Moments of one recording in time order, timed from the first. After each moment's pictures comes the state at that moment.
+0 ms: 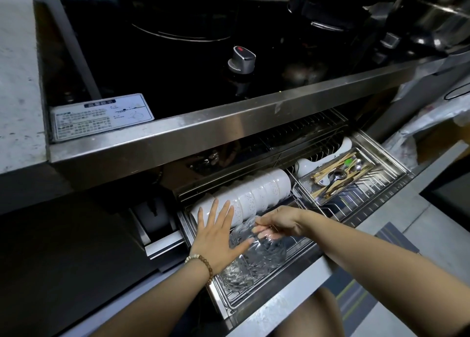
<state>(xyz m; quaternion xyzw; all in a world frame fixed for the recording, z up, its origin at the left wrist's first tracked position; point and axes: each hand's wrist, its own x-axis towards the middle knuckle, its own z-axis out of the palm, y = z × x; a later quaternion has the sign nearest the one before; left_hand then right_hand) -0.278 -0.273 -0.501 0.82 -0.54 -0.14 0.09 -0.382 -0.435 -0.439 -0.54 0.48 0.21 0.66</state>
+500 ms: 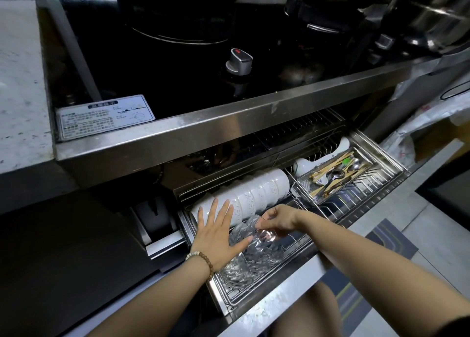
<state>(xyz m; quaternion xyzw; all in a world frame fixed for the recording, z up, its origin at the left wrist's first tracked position) -0.278 -0.273 -0.504 0.83 -0.54 -0.14 0.09 -0.391 -0.435 -0.431 -0.67 0.46 0.22 0.54</state>
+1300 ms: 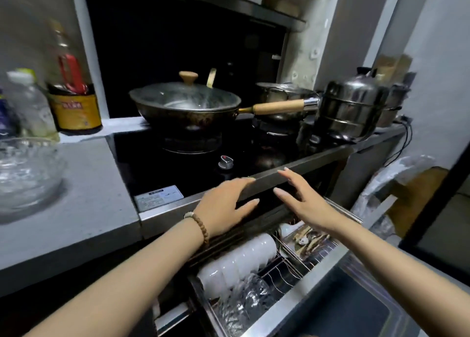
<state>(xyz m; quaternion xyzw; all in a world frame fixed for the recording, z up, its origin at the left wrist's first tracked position) -0.264 -0.249 -0.204 0.69 -0.66 0.03 0.29 -0.437 -0.376 -0.198 -0.87 0.29 -0.24 0.31</state>
